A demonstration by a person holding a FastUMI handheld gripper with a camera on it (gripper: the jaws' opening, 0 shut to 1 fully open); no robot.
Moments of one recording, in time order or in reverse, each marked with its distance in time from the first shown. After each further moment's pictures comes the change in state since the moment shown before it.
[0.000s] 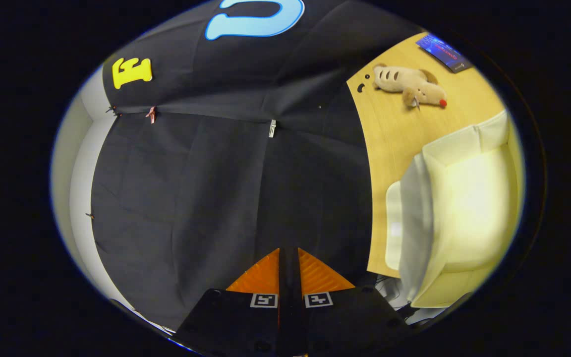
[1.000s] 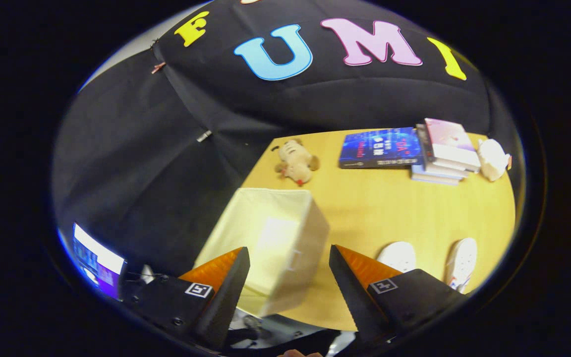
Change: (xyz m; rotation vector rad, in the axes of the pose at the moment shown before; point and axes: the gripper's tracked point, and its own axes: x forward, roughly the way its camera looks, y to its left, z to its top) arm -0.261 -0.218 0.069 -0.643 -0.214 -0.584
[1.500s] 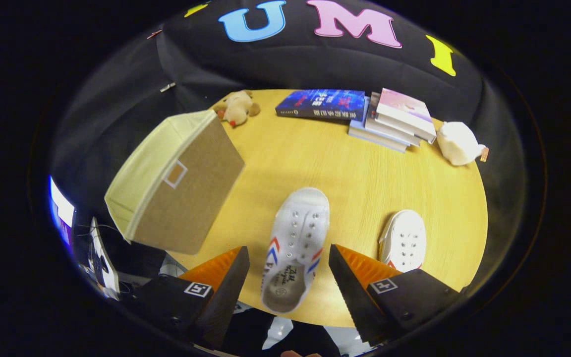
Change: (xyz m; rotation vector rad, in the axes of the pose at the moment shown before) arm -0.012 -0.149 -0.118 -0.133 0.222 -0.178
